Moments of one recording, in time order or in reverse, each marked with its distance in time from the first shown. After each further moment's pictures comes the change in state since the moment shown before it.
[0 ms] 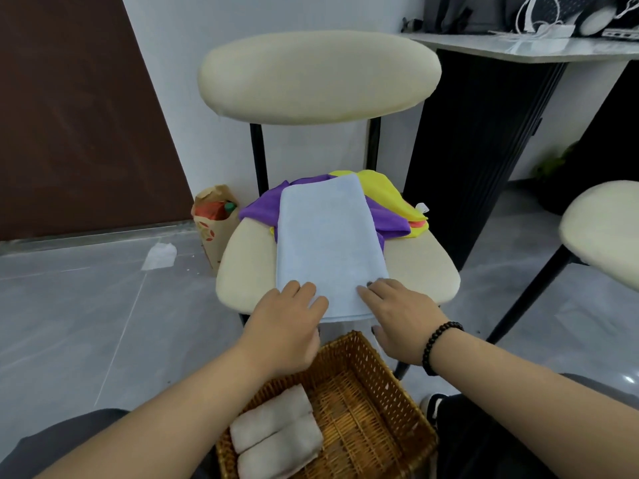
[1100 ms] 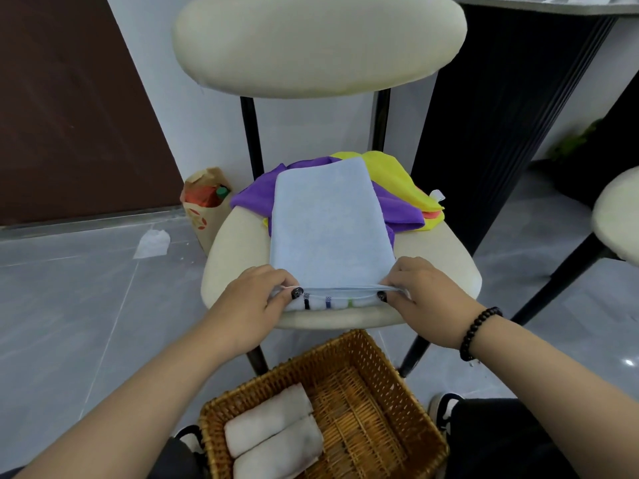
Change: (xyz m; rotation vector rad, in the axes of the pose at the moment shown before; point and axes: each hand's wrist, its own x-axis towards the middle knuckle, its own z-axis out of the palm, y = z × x) left_hand 0.017 -0.050 0.009 -0.695 -0.015 -0.377; right_hand 0.023 0.036 -0.010 0.470 0.070 0.088
